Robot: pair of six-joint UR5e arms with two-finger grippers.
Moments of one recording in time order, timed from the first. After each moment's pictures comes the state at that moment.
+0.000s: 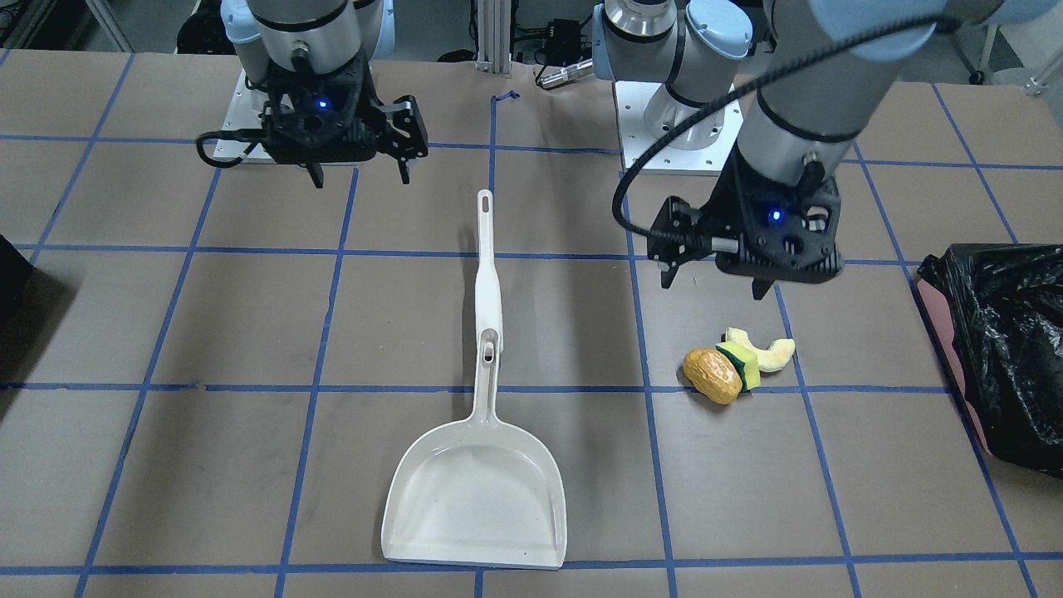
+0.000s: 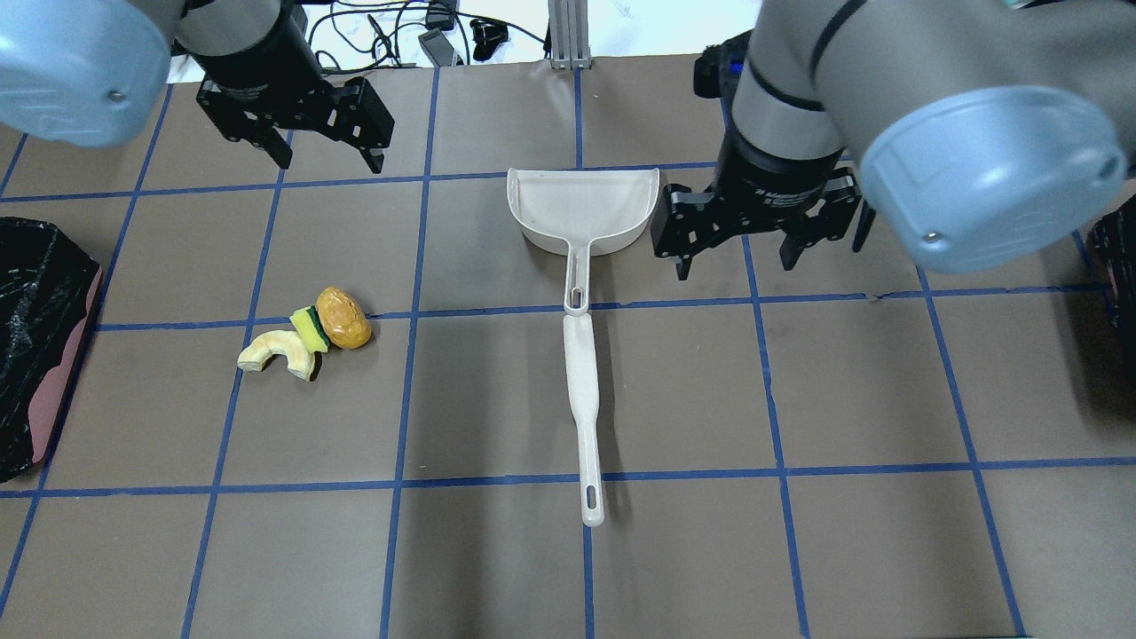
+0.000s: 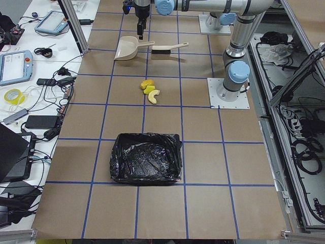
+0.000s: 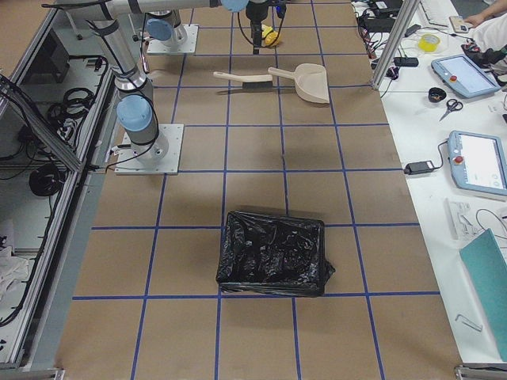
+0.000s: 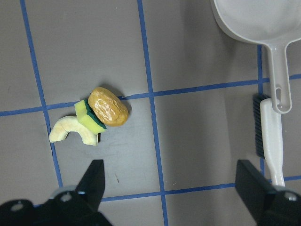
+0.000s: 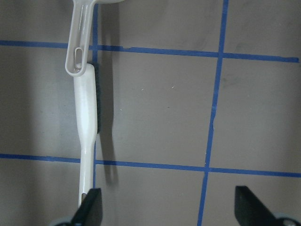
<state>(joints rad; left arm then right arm) -1.60 -1.74 -1.46 -1.43 1.56 0.10 1.81 -1.58 1.63 -1.58 -1.54 0.17</state>
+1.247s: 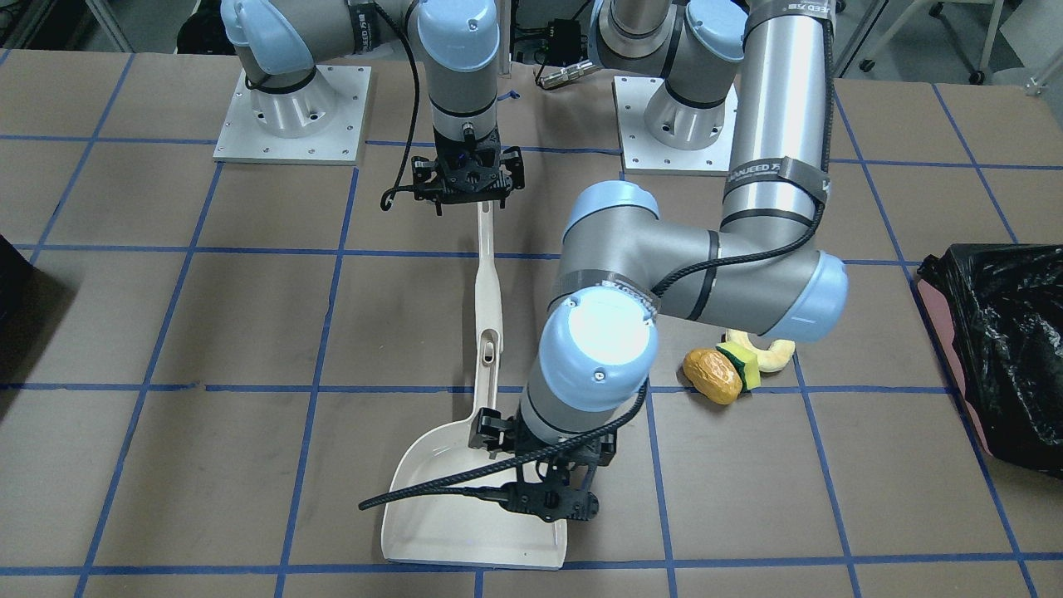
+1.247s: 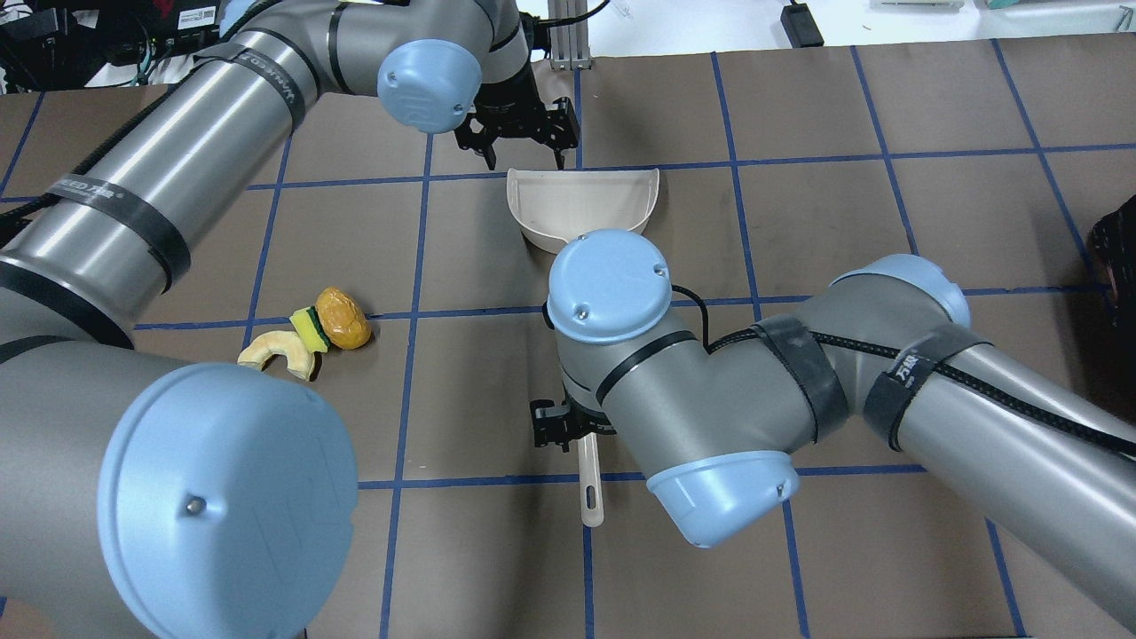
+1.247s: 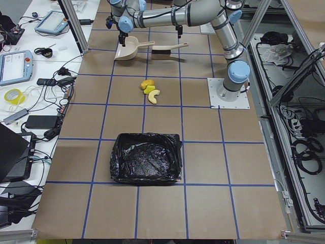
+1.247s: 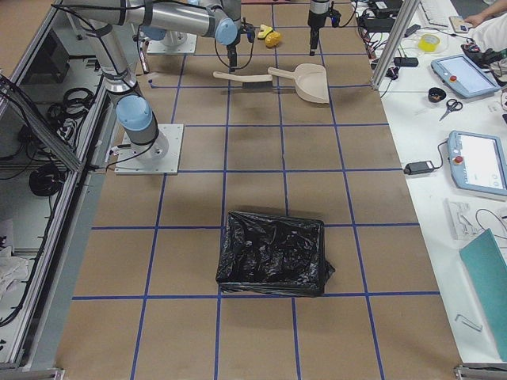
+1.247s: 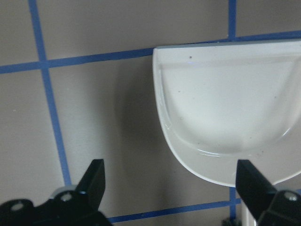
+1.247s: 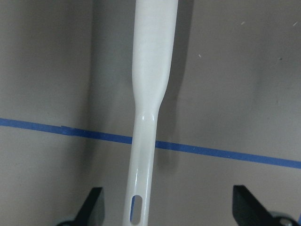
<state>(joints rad) -1.82 -2.23 -1.17 -1.31 1.48 -0.13 2.09 -1.51 2.00 -2.00 -1.54 0.36</state>
